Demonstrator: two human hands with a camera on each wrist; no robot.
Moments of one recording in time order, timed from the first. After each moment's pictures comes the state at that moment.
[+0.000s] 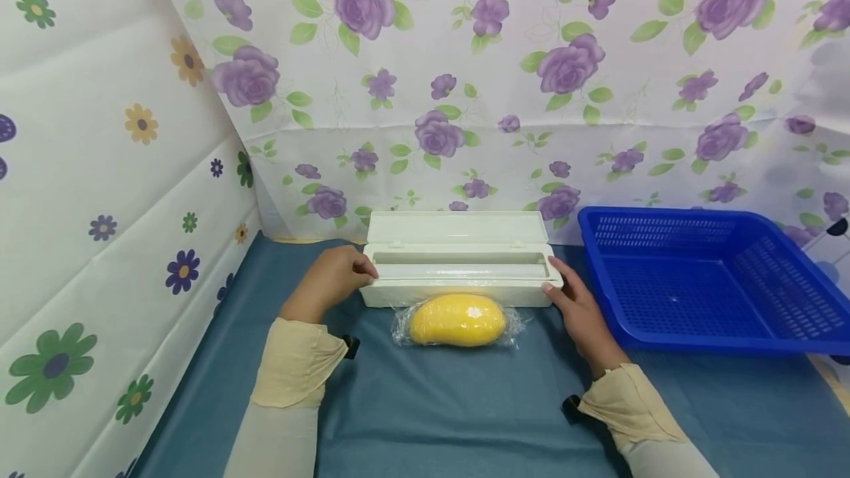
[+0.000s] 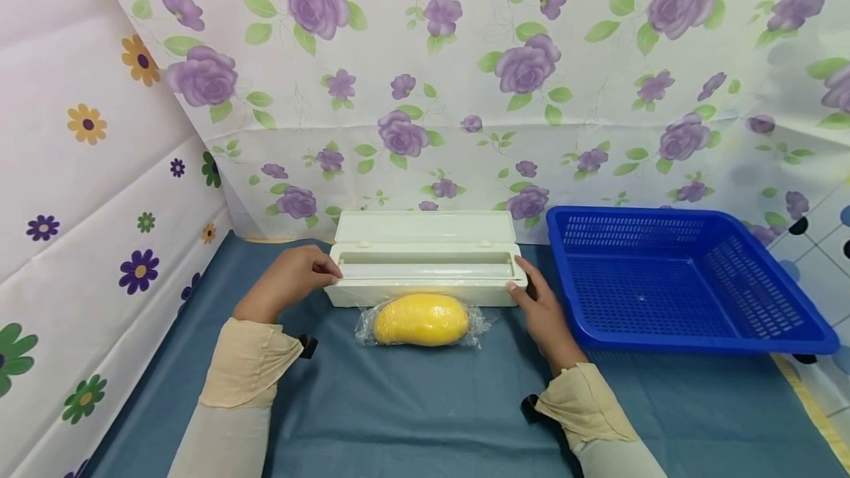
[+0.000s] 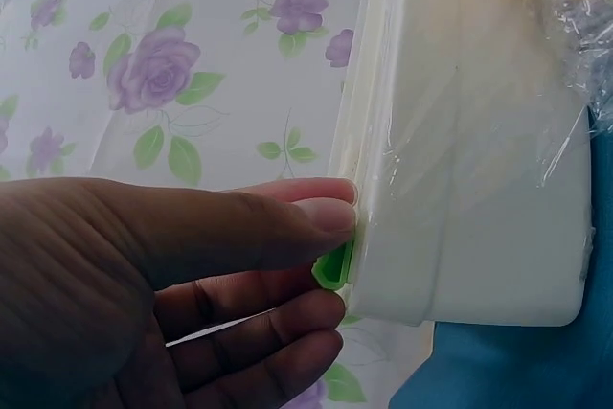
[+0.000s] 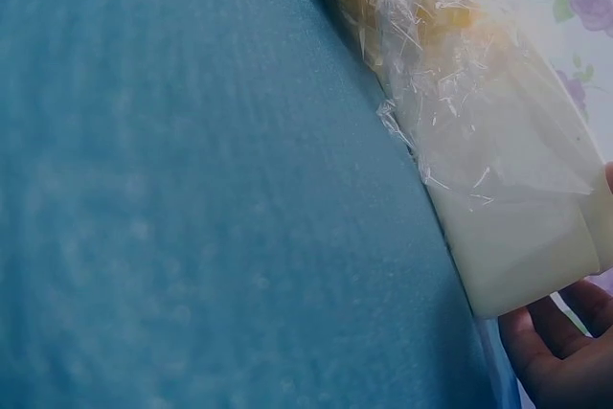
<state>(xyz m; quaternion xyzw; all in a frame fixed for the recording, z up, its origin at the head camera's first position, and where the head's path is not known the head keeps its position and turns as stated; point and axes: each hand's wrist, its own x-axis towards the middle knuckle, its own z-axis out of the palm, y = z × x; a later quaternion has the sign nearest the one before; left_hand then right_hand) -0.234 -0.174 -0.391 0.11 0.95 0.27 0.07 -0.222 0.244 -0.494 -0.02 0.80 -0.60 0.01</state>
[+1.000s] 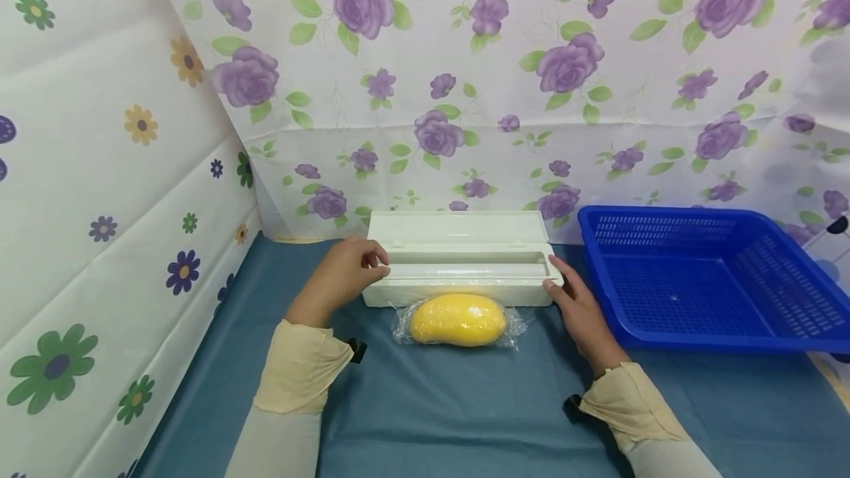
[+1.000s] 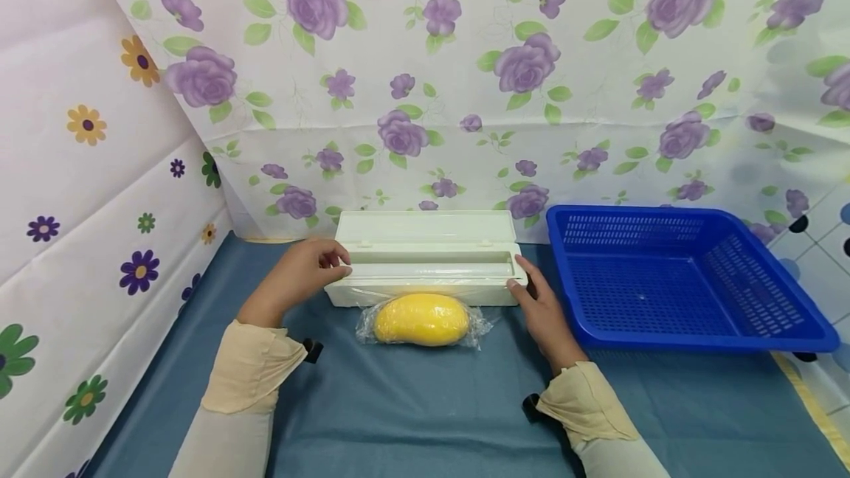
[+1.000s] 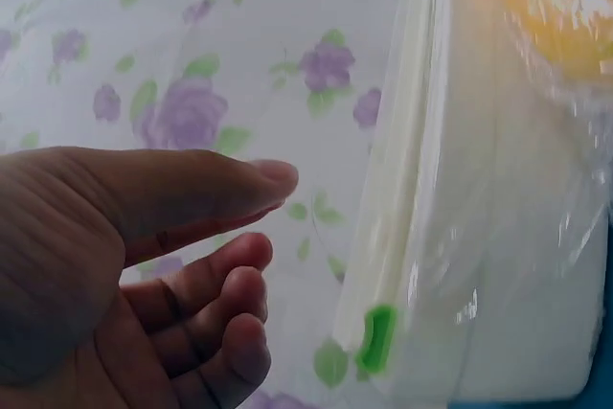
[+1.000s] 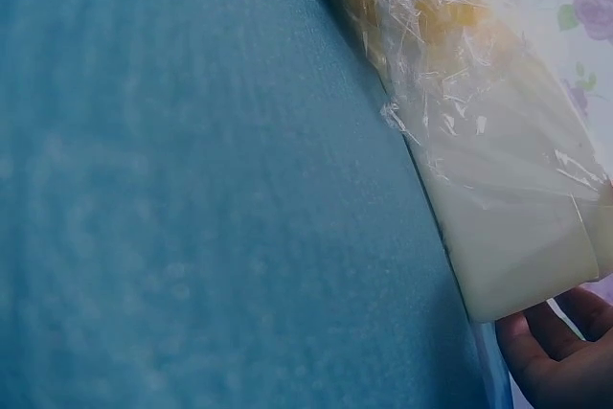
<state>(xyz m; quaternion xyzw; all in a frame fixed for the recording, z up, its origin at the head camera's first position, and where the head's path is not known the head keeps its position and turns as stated) -0.227 -0.156 -0.381 0.14 0.94 0.31 0.02 -0.222 0.245 -0.495 -0.02 0.80 -0.60 0.01</state>
